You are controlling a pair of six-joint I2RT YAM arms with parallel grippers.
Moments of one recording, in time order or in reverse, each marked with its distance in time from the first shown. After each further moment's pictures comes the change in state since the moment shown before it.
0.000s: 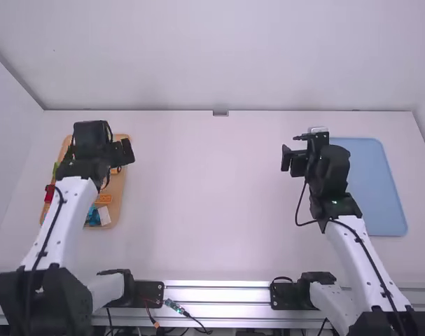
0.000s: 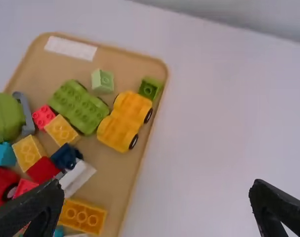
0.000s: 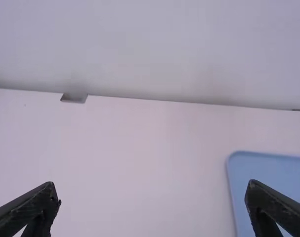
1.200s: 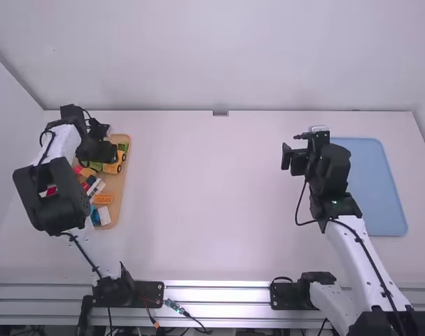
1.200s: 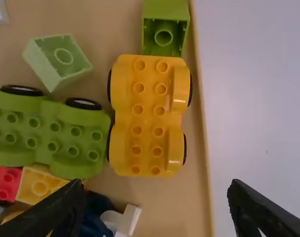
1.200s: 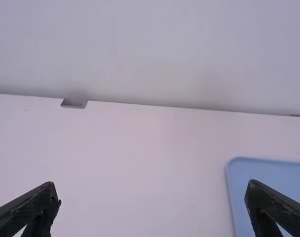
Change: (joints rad) left arm 0.255 0.717 0.506 -0.283 0.268 0.603; right arm 0.000 0.001 0.000 0.024 0.001 -0.002
